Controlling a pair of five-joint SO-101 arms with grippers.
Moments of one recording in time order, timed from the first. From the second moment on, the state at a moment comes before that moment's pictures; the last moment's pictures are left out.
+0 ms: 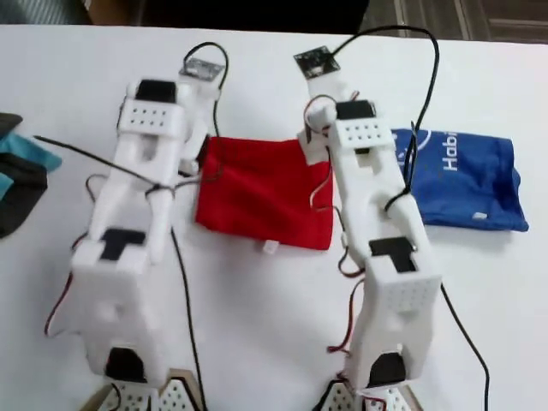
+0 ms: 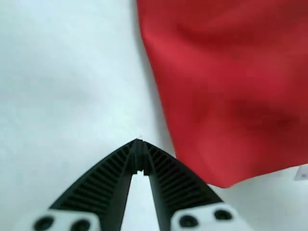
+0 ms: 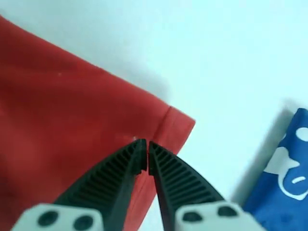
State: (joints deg) left arm -0.3 22.7 -16.7 86.3 -8.7; right arm -11.2 31.0 -21.6 68.7 15.0
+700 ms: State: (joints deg) left arm 7.7 4.5 27.1 54.5 -9.7; right arm -9.3 36.9 -27.0 71.8 15.0
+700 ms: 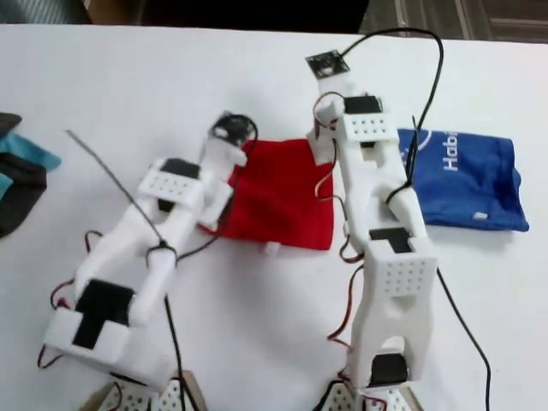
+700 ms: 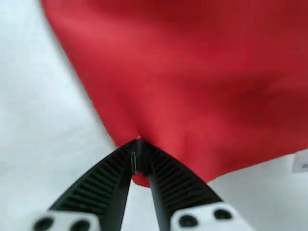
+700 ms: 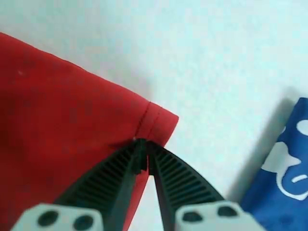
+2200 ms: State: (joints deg) left arm -5.1 9.8 0.3 71.7 -3.9; right arm -12.7 42.7 -43.5 97.8 1.5
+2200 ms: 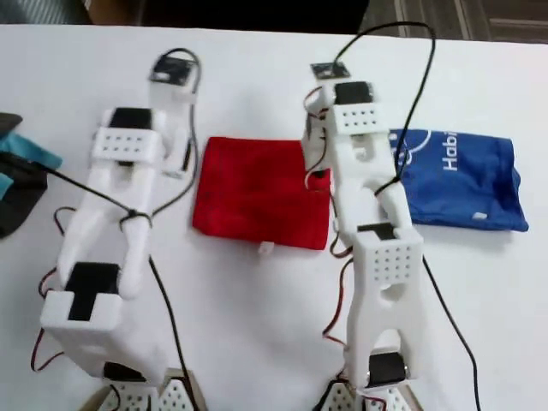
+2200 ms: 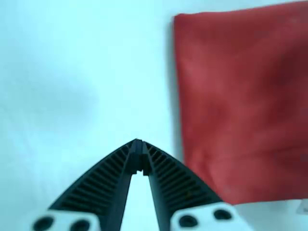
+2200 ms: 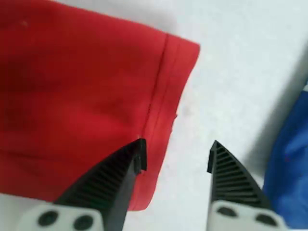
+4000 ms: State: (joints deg) left arm -9.0 9.8 0.9 72.2 -5.9; right arm -16.1 43.1 -33.7 85.8 -6.5
